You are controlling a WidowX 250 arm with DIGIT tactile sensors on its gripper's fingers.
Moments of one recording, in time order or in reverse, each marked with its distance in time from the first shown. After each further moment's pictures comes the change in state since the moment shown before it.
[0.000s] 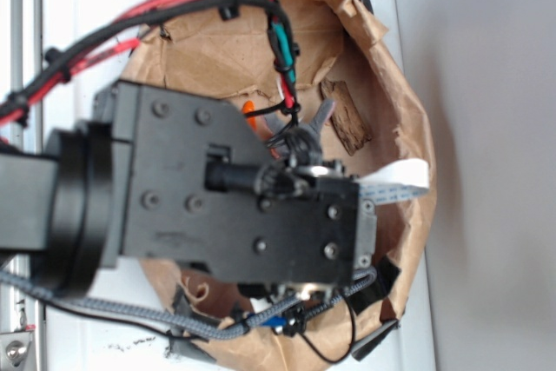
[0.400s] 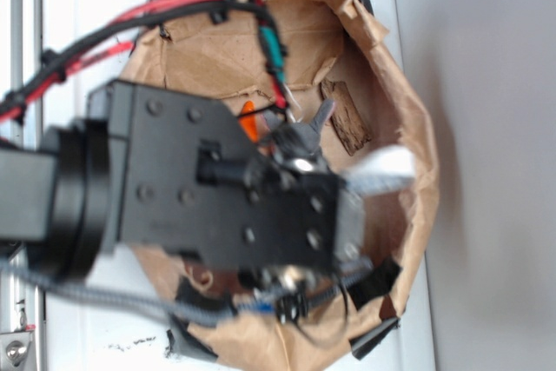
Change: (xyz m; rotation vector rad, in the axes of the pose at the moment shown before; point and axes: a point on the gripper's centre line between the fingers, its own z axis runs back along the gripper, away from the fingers) arm 0.006 0.010 -0.019 -0.031 -0.041 0.142
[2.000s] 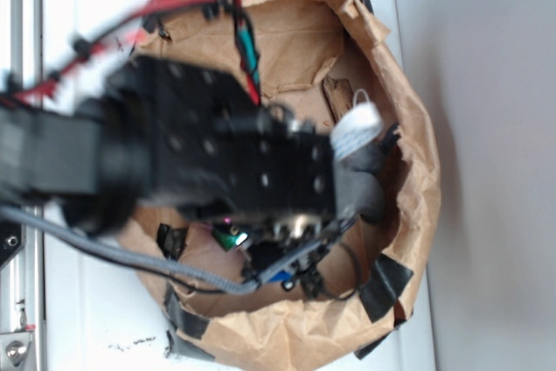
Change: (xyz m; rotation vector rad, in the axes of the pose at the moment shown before) arm 0.000 -0.003 0.015 -0.075 0.076 0.144
